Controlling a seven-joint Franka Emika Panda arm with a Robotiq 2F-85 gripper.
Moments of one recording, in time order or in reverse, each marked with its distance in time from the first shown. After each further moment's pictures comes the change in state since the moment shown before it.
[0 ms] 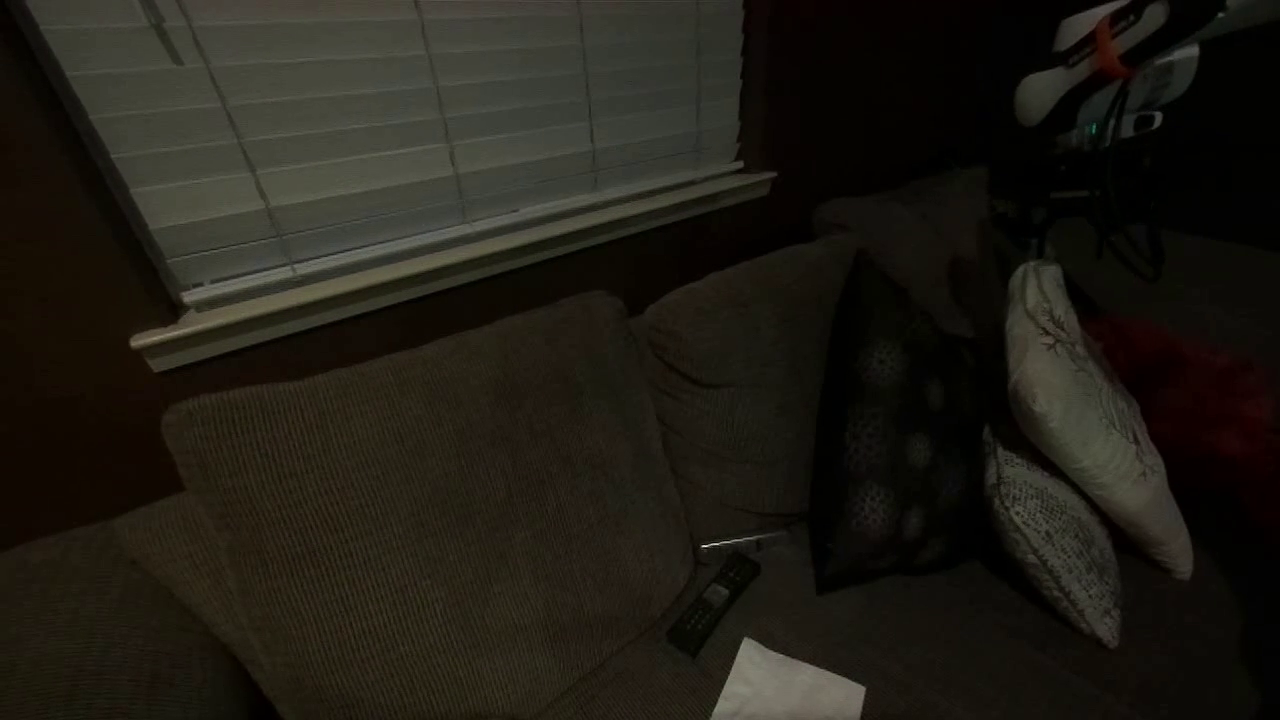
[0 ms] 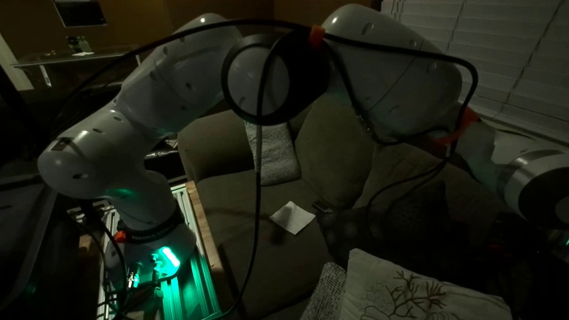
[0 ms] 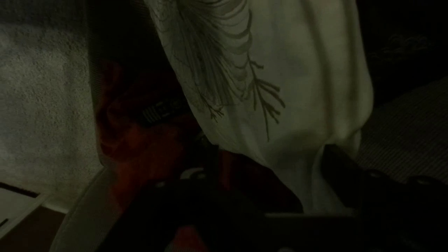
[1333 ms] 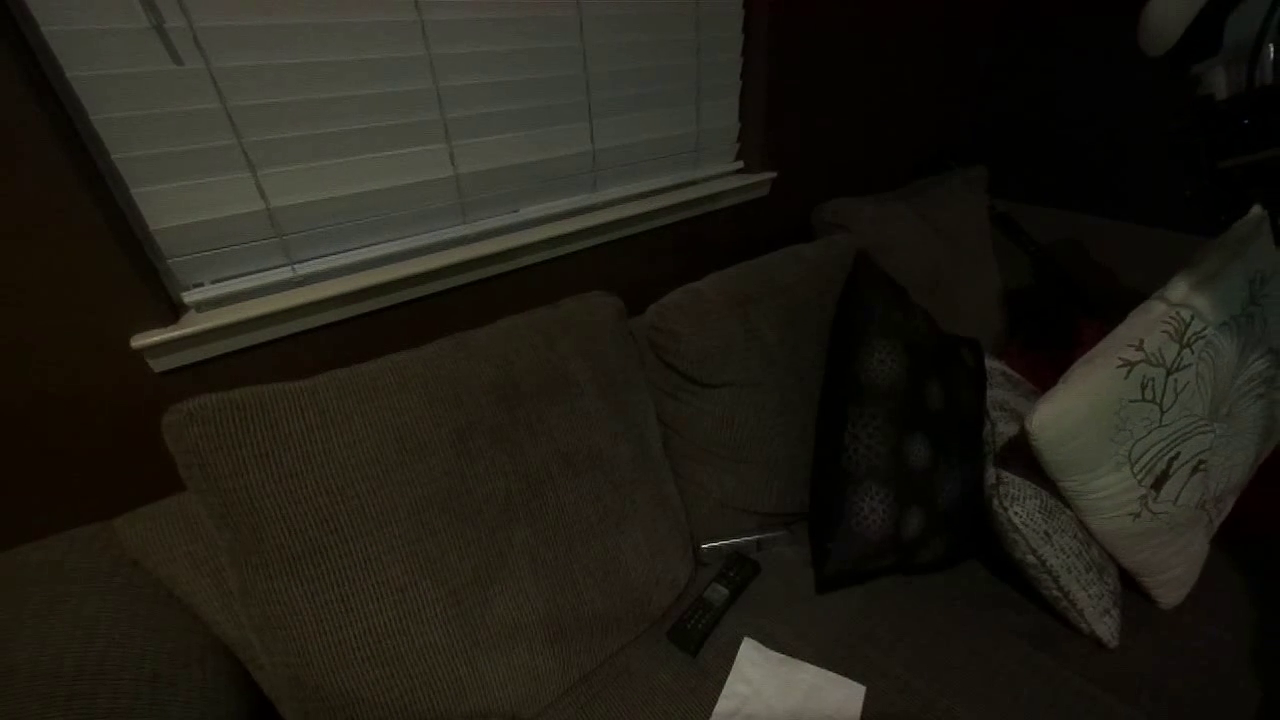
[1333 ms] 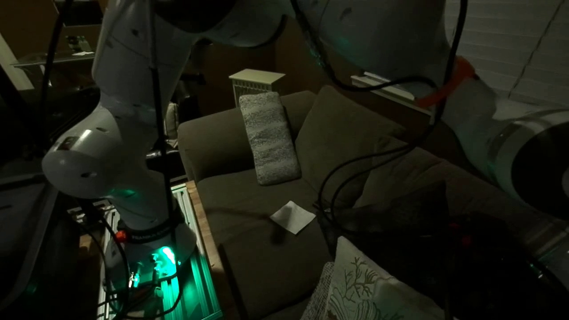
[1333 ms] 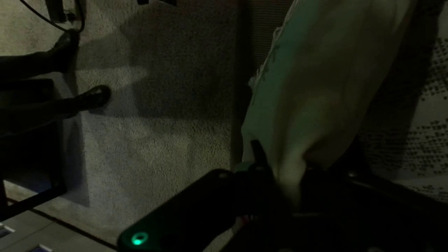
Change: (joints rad) arm 0.089 -0.340 -0.189 -0.440 -0.053 -0.253 0.007
